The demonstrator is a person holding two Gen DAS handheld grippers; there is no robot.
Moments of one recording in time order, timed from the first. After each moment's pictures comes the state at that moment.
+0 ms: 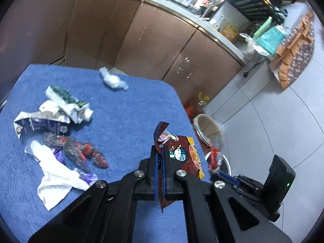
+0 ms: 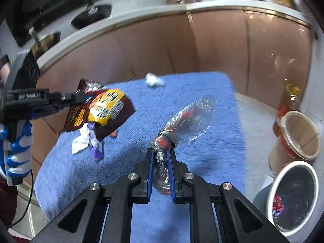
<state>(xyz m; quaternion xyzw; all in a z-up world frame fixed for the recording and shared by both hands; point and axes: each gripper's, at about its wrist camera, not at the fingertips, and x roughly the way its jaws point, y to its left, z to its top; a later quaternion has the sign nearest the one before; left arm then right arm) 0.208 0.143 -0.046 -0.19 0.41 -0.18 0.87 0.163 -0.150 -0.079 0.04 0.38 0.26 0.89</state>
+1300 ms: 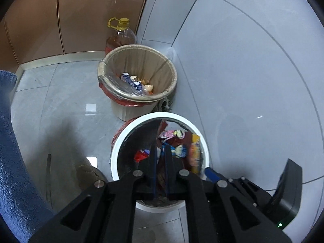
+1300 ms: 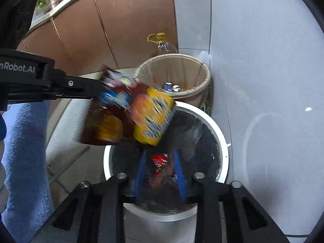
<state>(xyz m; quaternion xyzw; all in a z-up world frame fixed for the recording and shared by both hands) 0.307 -0.346 -0.169 0.03 0.54 -0.34 0.77 0.178 -0.446 -0.207 0.10 0.46 -0.08 0.88</state>
